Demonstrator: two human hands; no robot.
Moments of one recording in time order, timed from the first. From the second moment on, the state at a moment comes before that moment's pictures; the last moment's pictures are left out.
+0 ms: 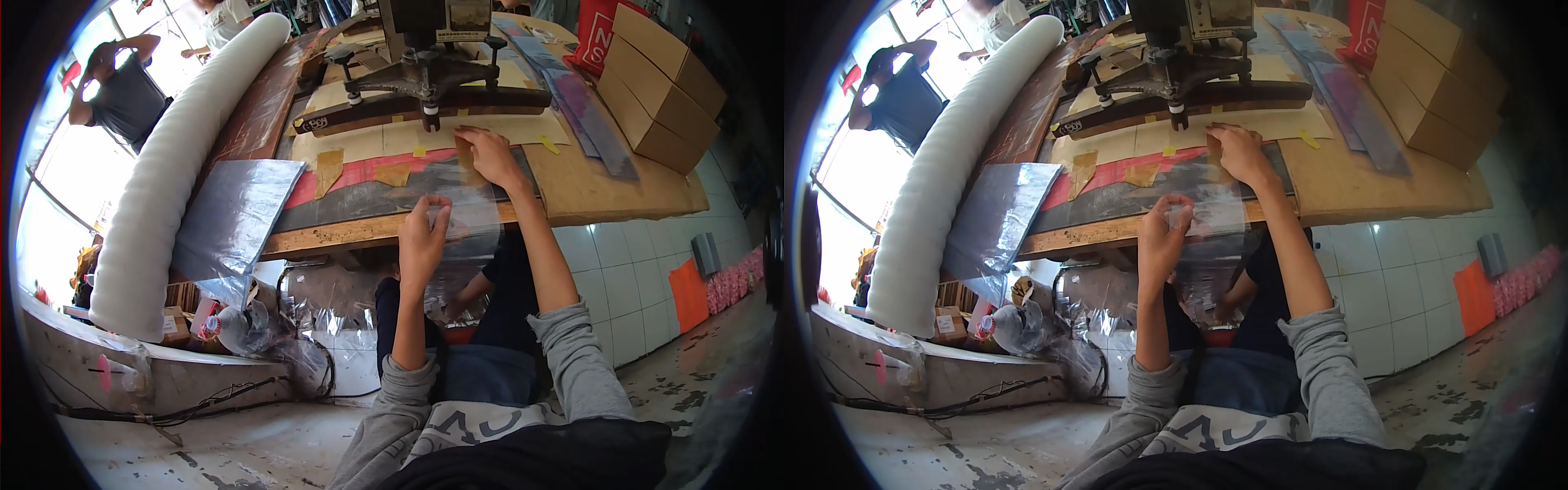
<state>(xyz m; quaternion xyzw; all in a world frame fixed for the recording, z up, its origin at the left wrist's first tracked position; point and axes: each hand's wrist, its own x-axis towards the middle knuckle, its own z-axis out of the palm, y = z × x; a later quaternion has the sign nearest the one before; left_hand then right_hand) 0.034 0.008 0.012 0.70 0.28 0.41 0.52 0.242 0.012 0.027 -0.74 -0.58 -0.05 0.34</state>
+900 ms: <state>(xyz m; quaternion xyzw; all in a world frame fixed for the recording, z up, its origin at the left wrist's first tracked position) 0.032 0.014 0.005 0.69 0.27 0.39 0.54 0.239 0.004 0.044 -0.77 -0.59 -0.10 0.22</state>
